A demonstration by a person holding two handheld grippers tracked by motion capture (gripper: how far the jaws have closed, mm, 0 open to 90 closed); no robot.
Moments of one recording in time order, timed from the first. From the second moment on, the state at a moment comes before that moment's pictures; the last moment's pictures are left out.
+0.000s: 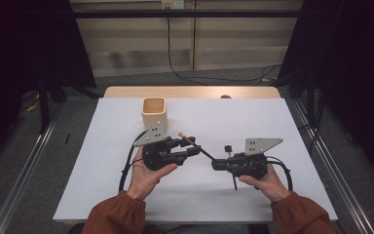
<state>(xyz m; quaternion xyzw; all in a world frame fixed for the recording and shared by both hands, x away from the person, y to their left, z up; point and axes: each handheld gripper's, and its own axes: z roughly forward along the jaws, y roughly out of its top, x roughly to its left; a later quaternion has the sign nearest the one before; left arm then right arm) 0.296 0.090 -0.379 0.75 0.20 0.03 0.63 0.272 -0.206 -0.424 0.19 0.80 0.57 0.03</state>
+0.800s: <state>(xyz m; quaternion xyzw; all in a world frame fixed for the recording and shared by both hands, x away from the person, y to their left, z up) 0.295 0.090 -0.378 0.75 0.19 -0.02 0.64 0.273 -0.200 -0.431 0.19 0.80 0.57 0.02</state>
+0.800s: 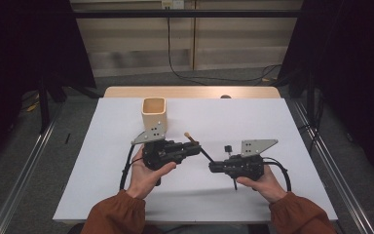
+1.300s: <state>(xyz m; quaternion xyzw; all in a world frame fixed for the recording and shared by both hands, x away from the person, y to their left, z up) 0.290 0.084 -0.371 0.75 0.18 -0.03 0.64 0.274 -0.199 -0.433 0.19 0.80 0.57 0.02</state>
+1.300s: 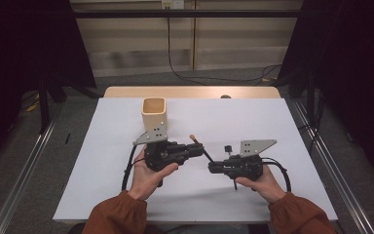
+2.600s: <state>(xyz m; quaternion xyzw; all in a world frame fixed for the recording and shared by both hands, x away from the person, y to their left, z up) 0.298 0.106 -0.362 0.75 0.21 0.01 0.63 0.272 -0.202 -0.429 0.24 0.79 0.57 0.06</state>
